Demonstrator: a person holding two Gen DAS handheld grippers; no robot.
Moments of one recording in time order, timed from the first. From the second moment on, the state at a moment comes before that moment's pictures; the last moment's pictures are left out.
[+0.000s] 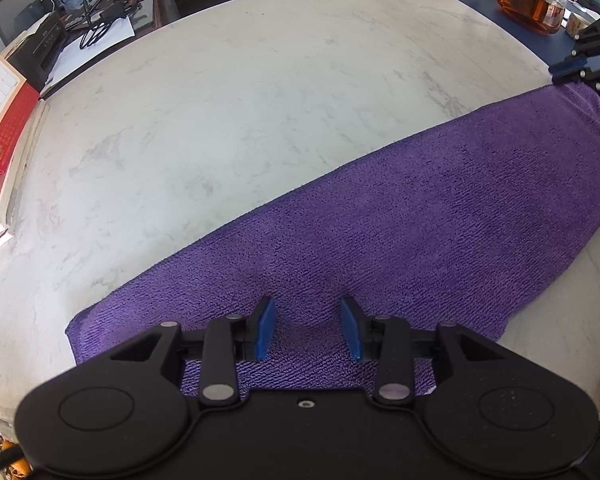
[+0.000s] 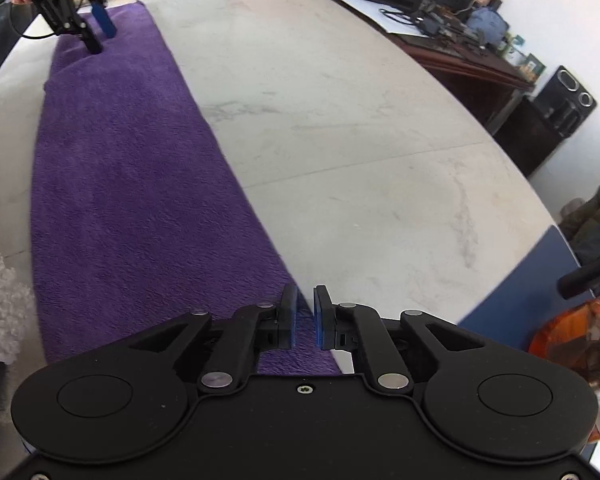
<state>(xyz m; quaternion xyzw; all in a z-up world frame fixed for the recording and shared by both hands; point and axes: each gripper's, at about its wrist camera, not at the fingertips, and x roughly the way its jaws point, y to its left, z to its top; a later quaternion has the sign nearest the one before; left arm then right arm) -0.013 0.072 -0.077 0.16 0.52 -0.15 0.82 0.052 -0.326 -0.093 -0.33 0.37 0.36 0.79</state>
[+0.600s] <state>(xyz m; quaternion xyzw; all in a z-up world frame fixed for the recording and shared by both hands) -0.032 0.082 -0.058 0.16 0.52 -0.11 0.83 0.017 -0.397 -0.081 -0.15 0.41 0.19 0.88</state>
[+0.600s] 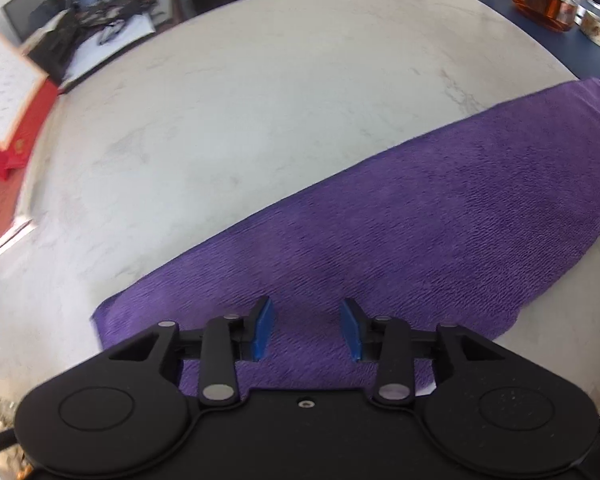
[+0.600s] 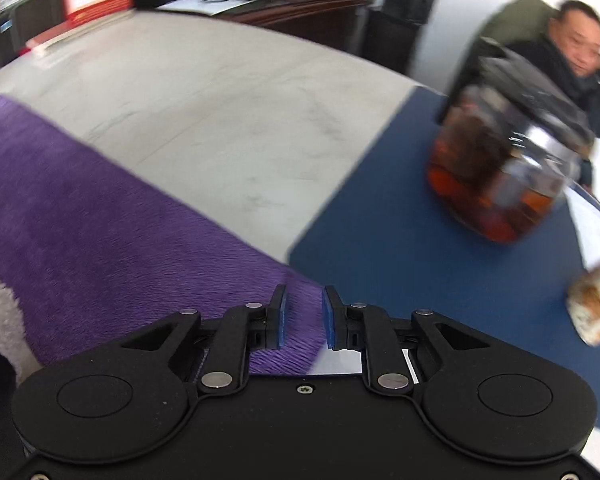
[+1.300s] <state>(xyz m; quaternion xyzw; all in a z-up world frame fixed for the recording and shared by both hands) -0.095 0.130 -0.077 0.10 0.51 -0.18 0.84 -0.055 -0.297 -0.095 -0.14 0.45 0.27 0.84</state>
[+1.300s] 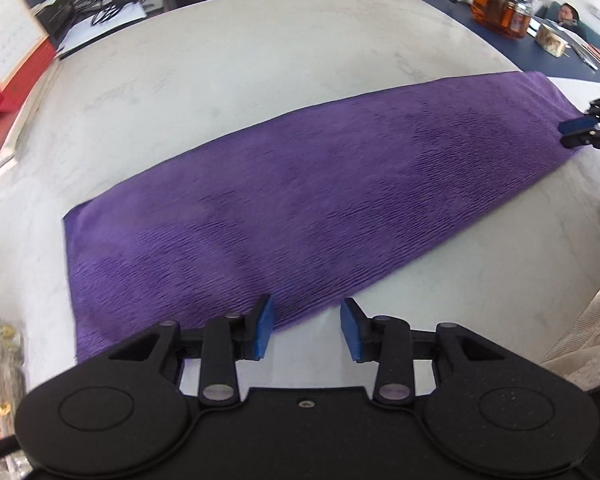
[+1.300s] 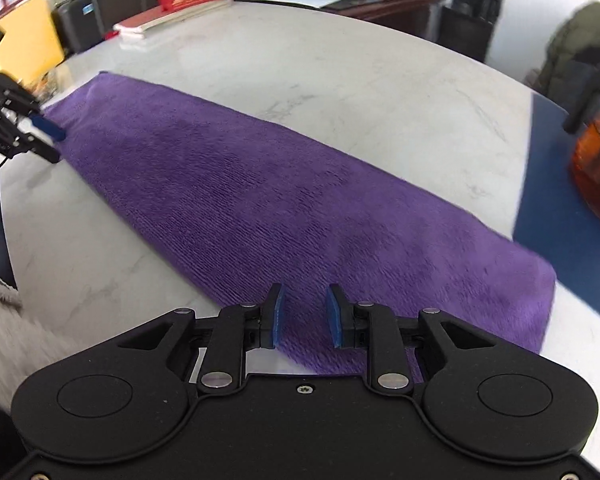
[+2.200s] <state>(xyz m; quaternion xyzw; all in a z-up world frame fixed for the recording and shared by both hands) -0.114 0.223 -0.068 -0.02 0.47 0.04 0.88 -0.054 -0.364 -0.101 -0.04 0.44 0.07 0.89</state>
